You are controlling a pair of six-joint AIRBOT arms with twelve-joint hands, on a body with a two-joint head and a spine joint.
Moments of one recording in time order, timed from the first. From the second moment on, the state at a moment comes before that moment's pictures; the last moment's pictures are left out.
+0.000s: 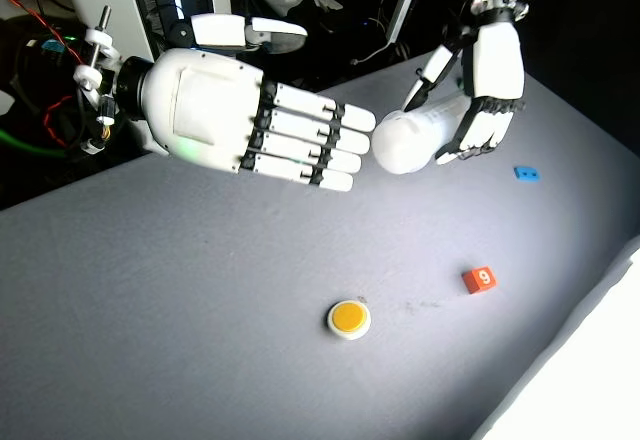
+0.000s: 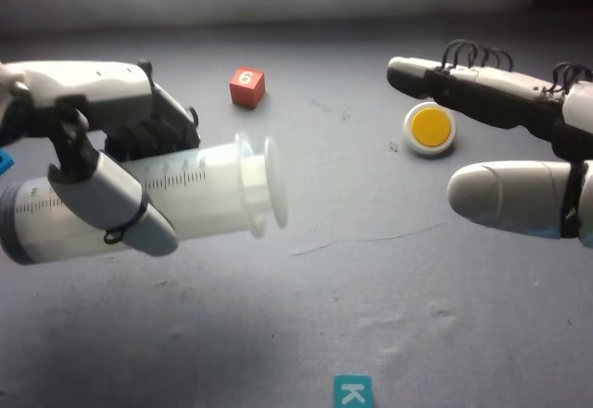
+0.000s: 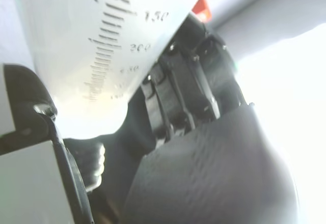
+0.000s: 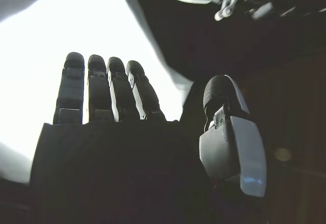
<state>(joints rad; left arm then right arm) 0.42 -0.79 0.91 0.61 0.20 -0.05 -0.72 -0.73 0.72 -0.12 0.85 -0.24</state>
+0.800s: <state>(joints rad) 0.52 -0.96 1.08 0.62 0.26 -0.05 -0.74 -0.75 0.72 -0.12 0.77 -0.27</state>
